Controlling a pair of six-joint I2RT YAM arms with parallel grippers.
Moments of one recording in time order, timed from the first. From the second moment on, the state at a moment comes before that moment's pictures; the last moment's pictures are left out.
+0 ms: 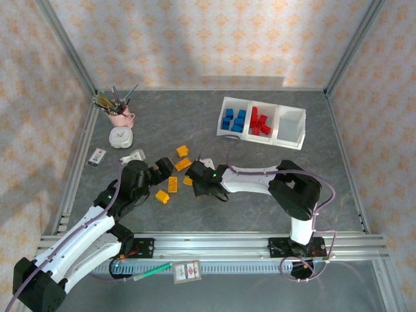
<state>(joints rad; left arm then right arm) -0.46 0.73 0.48 -0.36 -0.17 -0.93 1.04 1.85 1.13 -0.49 0.24 0.70</state>
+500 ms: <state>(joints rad) -0.46 0.73 0.48 -0.36 -0.16 -0.93 1.04 1.85 1.14 -0.49 0.23 0.73</state>
